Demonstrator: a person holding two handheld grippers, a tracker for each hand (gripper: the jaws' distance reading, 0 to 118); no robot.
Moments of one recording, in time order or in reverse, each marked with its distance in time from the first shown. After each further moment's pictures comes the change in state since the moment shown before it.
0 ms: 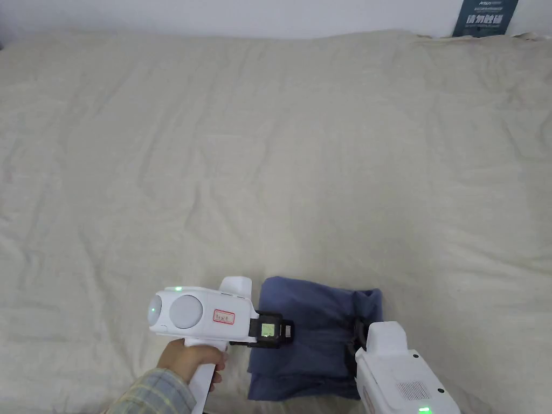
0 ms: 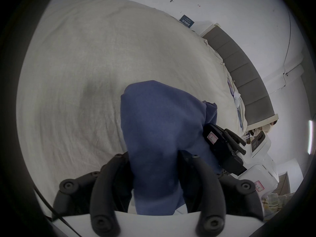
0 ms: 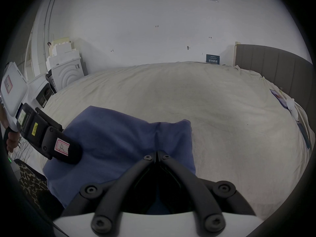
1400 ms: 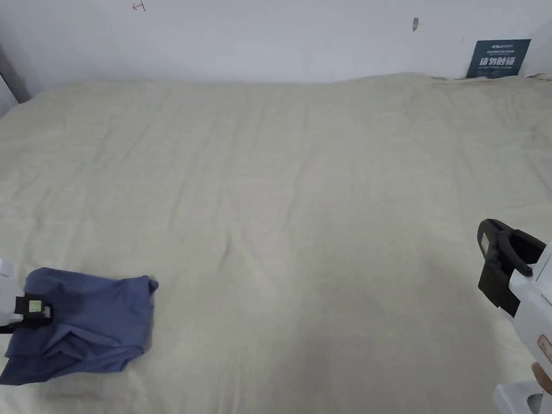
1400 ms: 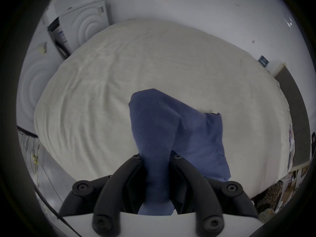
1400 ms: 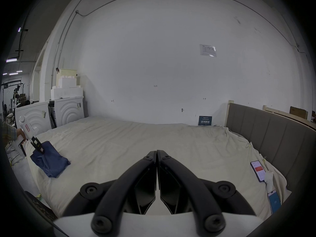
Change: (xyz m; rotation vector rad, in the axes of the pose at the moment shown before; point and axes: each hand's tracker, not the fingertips) left arm -0.248 0.067 0.279 0.178 0.668 0.237; right arm 0.035 0.197 0.093 0.413 -0.056 0.092
